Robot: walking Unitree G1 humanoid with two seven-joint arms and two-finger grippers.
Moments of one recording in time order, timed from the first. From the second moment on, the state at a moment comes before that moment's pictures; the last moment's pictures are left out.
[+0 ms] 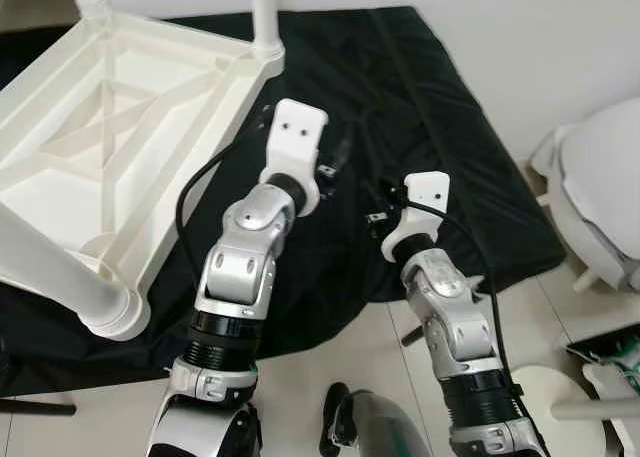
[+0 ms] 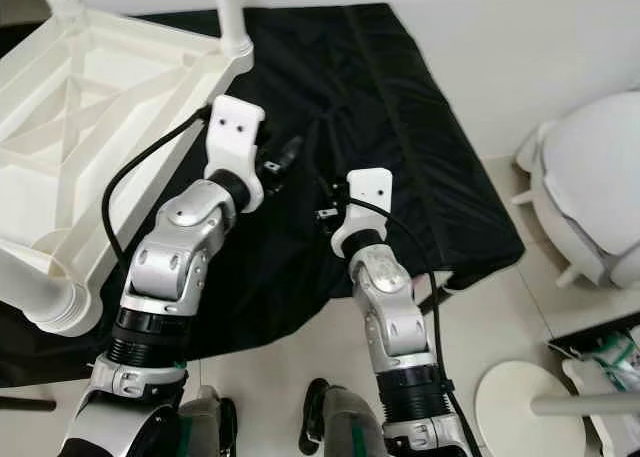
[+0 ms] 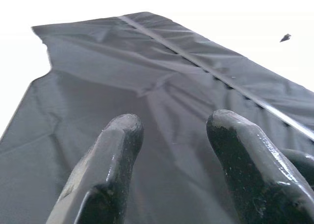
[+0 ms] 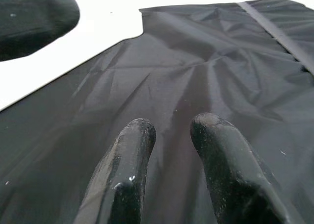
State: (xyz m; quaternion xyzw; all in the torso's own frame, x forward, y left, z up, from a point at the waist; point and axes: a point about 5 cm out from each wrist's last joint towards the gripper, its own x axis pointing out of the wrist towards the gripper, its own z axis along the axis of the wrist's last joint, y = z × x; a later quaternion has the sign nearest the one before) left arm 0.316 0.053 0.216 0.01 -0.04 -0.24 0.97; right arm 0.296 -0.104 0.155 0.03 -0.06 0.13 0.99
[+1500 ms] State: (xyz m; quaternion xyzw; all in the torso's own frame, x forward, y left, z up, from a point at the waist) left arm 0.180 0.168 0.171 0.06 -0.14 -0.04 0.99; right arm 0.306 -0.098 0.142 -0.01 -0.06 0.19 0.98
